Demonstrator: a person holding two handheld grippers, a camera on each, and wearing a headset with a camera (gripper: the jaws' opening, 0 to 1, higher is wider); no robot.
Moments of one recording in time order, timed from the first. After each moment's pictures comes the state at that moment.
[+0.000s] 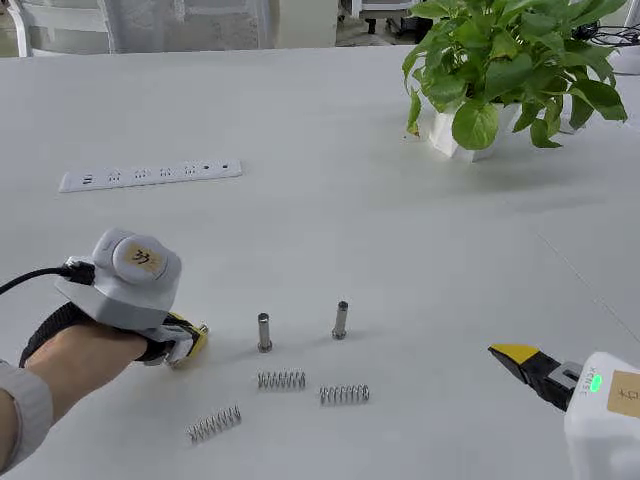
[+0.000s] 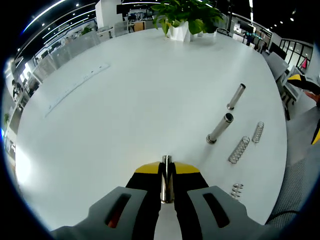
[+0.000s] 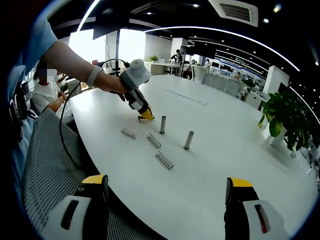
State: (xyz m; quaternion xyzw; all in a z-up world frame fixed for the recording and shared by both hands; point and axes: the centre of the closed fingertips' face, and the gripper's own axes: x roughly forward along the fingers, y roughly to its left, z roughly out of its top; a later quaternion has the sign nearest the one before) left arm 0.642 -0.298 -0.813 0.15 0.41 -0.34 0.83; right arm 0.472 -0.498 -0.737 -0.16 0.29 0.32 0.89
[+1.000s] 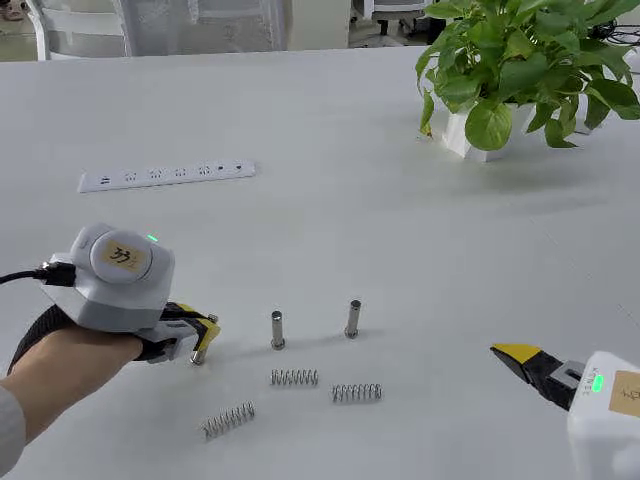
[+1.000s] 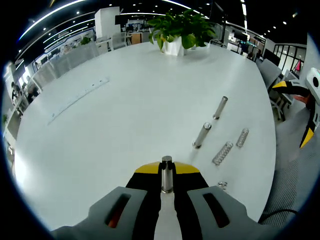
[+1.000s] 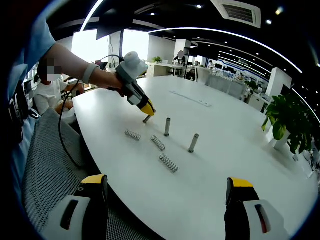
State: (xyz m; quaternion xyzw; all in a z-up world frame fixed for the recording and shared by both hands) left arm 0.630 -0.298 -0.784 0.13 0.37 -0.36 0.85; right arm 0.472 -0.489 -0.738 -0.17 0.29 0.33 0.88
